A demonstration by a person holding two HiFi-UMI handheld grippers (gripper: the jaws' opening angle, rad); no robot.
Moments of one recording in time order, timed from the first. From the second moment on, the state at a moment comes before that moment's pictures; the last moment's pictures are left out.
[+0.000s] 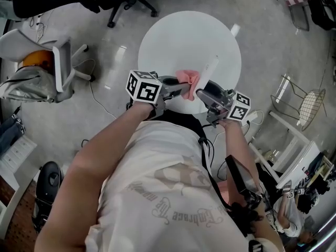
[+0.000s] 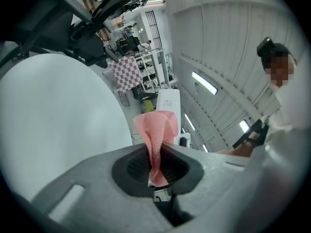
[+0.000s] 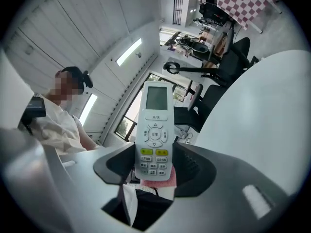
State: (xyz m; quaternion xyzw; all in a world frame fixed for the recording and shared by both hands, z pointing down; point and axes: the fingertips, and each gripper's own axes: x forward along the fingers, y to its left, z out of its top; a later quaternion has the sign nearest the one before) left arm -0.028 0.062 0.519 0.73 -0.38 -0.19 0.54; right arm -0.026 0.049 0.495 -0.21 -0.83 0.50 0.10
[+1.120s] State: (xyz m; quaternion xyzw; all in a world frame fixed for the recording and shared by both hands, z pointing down) left arm -0.055 0.036 0.519 0.71 -0.37 -0.21 0.56; right arm -0.013 0.074 0.533 -0.23 -0.85 0.42 0.23
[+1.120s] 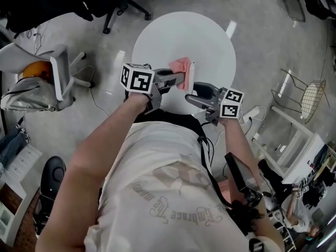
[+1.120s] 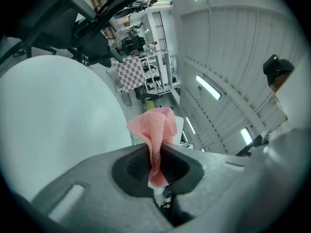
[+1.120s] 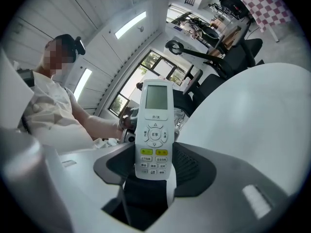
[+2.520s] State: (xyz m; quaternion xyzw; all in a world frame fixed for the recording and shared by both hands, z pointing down) left arm -0.024 0.078 0.581 0.67 -0.42 -0.08 0.61; right arm 0.044 -0.043 0.676 0.07 -0.80 0.26 0.53
